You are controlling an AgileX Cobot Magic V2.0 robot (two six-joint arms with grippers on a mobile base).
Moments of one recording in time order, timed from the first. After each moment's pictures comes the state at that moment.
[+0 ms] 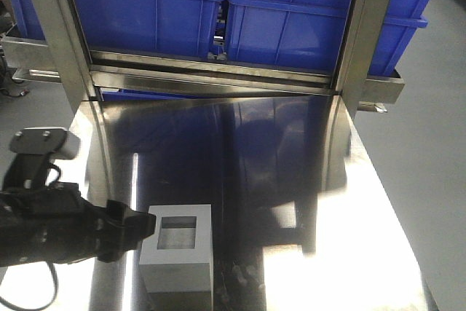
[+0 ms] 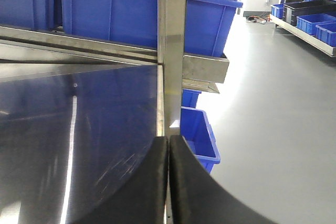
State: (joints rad) left arm -0.48 1.10 -0.69 -0.48 0.52 0.10; right arm 0.00 -0.02 0.03 -0.04 0.20 0.00
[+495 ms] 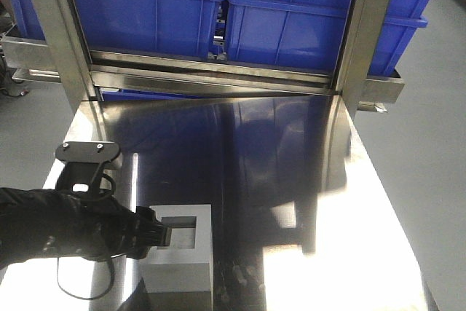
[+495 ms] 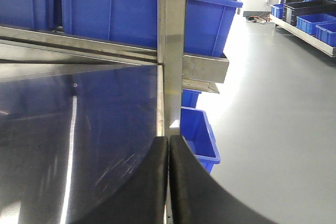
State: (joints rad) left arm -0.59 1.34 -0.74 0.02 0.47 -0.44; right arm 0.00 -0.02 0.03 -0.04 0.20 -0.01
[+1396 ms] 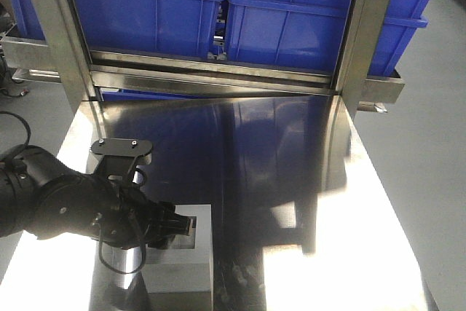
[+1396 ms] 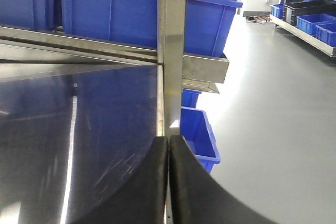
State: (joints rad) left arm -0.59 1.52 -0.87 0.05 0.54 -0.47; right arm 0.00 -0.02 0.03 -0.04 0.20 -0.01
